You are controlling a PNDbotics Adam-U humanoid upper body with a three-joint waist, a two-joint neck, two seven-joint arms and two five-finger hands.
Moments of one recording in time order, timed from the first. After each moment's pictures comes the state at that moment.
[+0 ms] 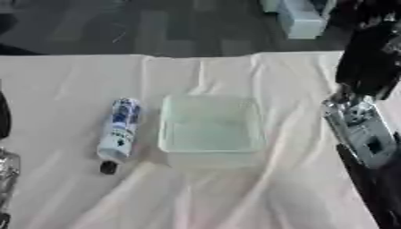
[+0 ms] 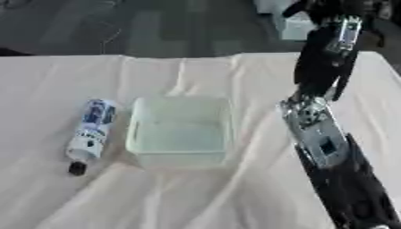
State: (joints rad) left arm -0.27 0.42 -0.16 -1.99 0.15 -0.35 0.40; right arm -0.37 -0.33 0.13 -1.88 0.12 -0.49 -0.56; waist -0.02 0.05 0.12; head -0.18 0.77
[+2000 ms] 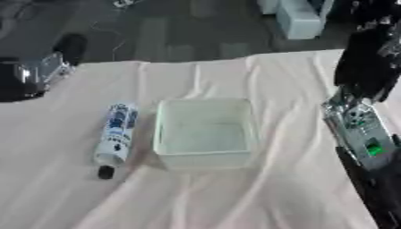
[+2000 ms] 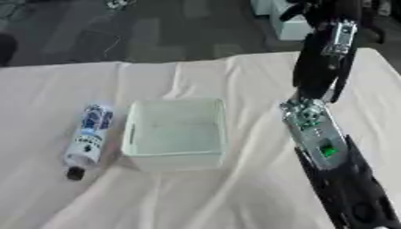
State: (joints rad) left arm -0.60 0.82 -0.27 -1.99 -0.42 -0.24 -0.14; right arm -0.36 -0.33 0.15 -1.87 0.13 -0.49 -0.54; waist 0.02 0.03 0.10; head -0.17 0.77
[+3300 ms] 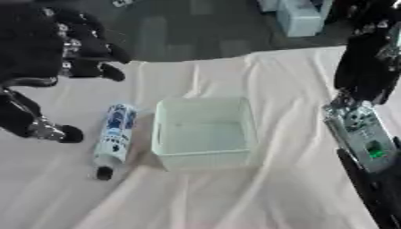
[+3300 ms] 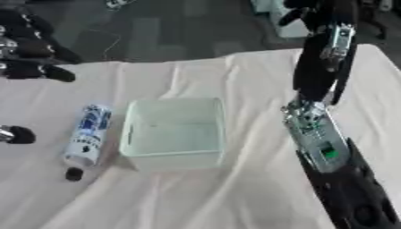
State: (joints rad) left arm -0.77 0.96 -0.43 -1.90 -0.83 -0.69 -0.38; right arm -0.36 -0.33 0.15 -1.86 0.12 -0.49 -0.53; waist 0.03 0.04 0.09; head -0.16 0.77
